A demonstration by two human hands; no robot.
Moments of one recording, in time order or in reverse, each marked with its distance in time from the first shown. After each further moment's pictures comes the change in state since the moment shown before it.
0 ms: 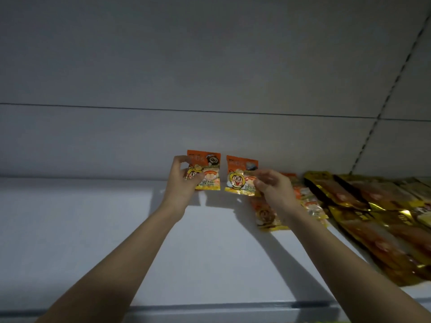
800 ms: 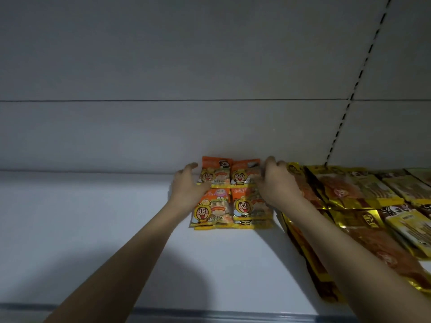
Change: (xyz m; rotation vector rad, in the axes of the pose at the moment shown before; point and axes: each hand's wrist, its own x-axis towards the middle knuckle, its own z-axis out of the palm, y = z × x) left_hand 0.000 -0.029 0.171 0.560 0.023 -0.158; right_hand 0.057 0.028 -0.147 -0.893 -0.060 -0.135
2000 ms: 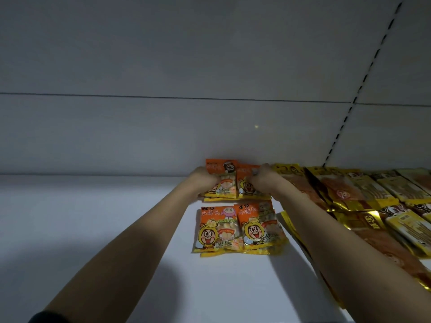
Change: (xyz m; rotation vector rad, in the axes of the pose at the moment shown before) left_hand 0.051 0.019 0.007 0.057 -0.370 -0.155; right_hand 0.053 -0.016 0.031 0.240 -0.254 0.316
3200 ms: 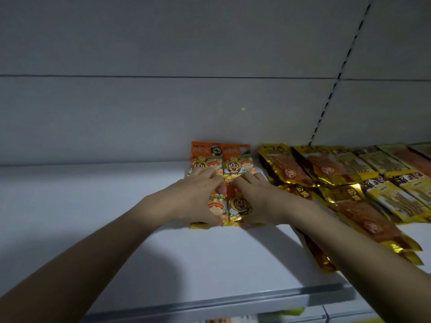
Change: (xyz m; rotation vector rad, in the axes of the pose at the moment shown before) left_hand -0.076 -0.021 0.006 0.960 -0.184 0.618; right_hand -0.105 0.030 -0.003 -0.700 -0.239 -0.525
